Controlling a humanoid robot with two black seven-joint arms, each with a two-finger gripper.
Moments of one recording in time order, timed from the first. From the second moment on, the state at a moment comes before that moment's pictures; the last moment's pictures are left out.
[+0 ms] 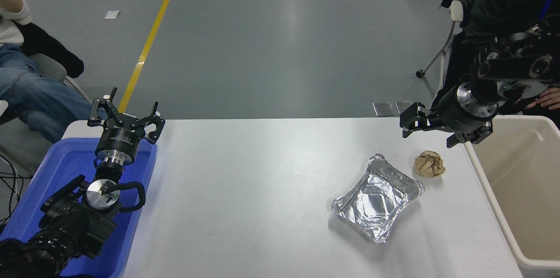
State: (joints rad) left arm -0.66 0.17 -0.93 -0.29 -0.24 -0.69 -0.32; right arm 1.76 -0.39 -1.23 1.18 0.11 0.38 -0.10
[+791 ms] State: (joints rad) left arm -0.66 0.17 -0.94 -0.29 -0.24 -0.69 -0.32; right arm 1.50 -0.43 -1.07 1.31 0.38 0.06 -0.10
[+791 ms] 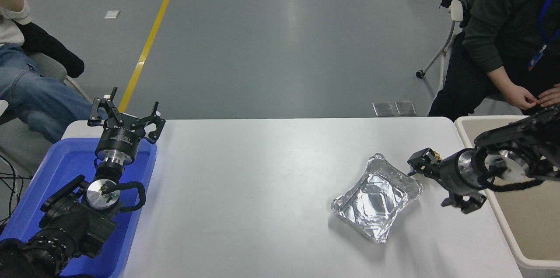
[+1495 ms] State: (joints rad) left arm -0.66 0.17 -0.93 -0.29 -0.24 -0.69 -0.32; right arm 1.26 -0.39 -0.89 1.28 0.23 -0.18 -0.09
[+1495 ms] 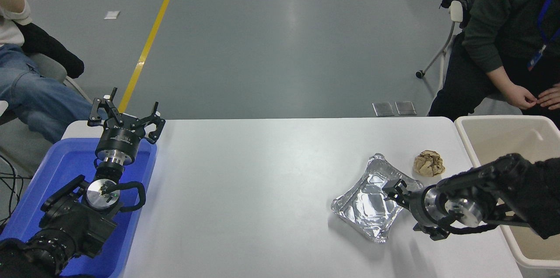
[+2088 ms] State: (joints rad) left arm -0.66 0.17 -0.94 -0.29 -0.24 -0.69 -0.32; right arm 1.18 -0.33 -0.85 1.26 0.03 -0.36 -0.09
